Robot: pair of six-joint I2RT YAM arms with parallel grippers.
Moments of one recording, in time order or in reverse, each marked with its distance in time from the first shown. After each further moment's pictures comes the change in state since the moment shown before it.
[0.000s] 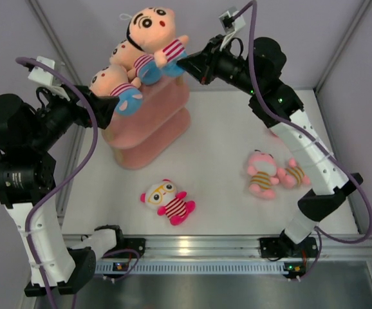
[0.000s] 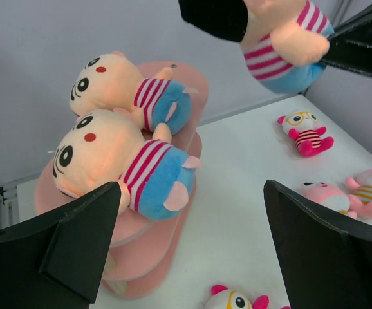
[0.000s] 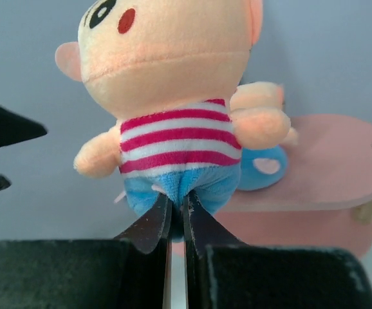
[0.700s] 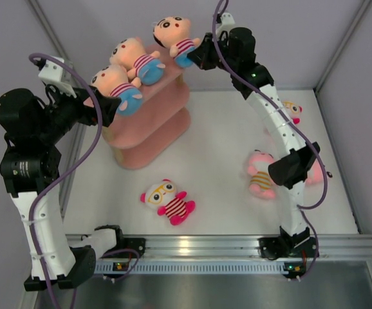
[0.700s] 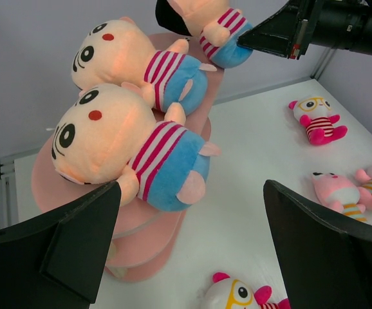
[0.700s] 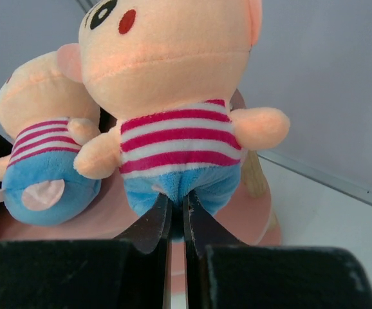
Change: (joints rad) left arm 0.000 0.006 -0.079 0.000 -0.050 0.013; right arm -0.219 0.467 0.373 -0.137 0.054 -0.003
